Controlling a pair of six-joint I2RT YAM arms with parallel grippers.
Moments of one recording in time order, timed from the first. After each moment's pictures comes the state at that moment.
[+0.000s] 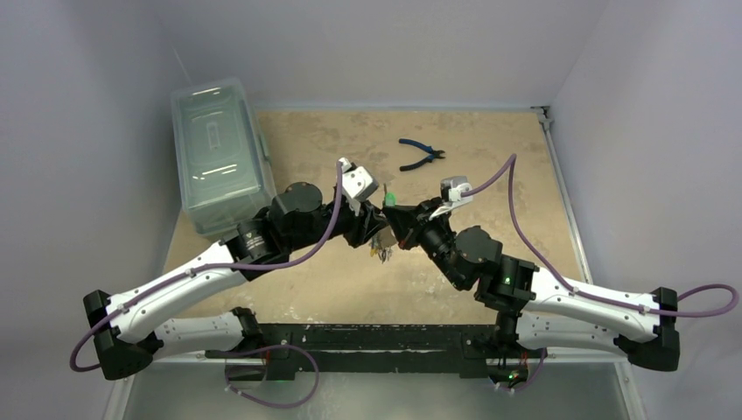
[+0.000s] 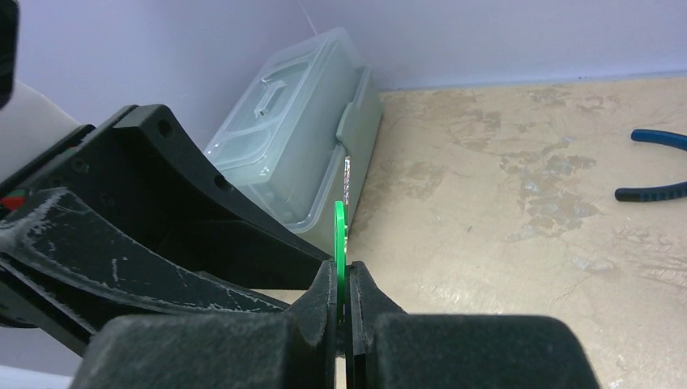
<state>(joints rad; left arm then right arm) -1.00 1.04 1.08 -0.26 0.04 -0.13 1.24 0.89 0.82 0.11 0.66 0.45</state>
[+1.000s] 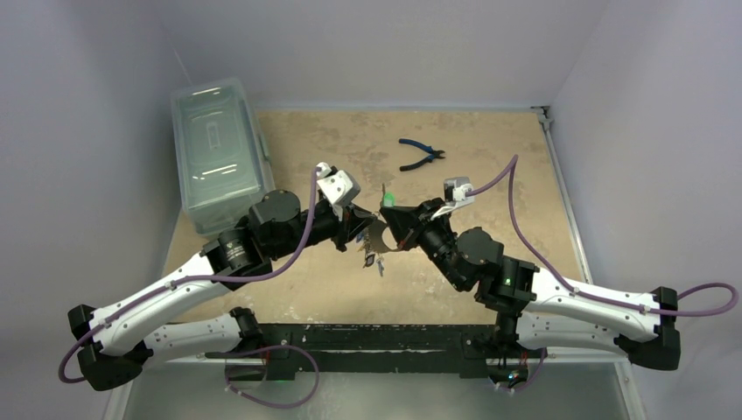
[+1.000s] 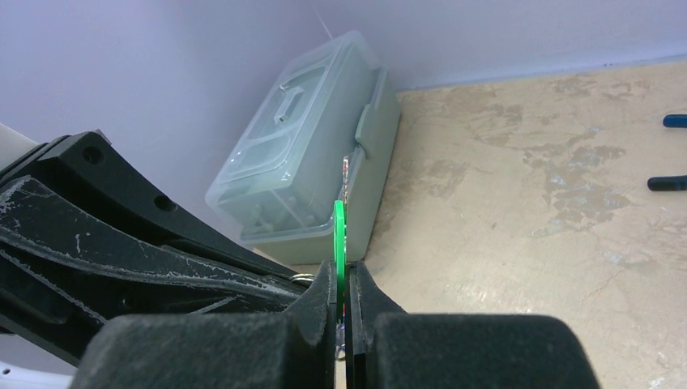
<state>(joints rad) -1.00 0.94 1.03 -0.25 0.04 -0.12 1.24 0.89 0.82 0.12 0.66 0.51</state>
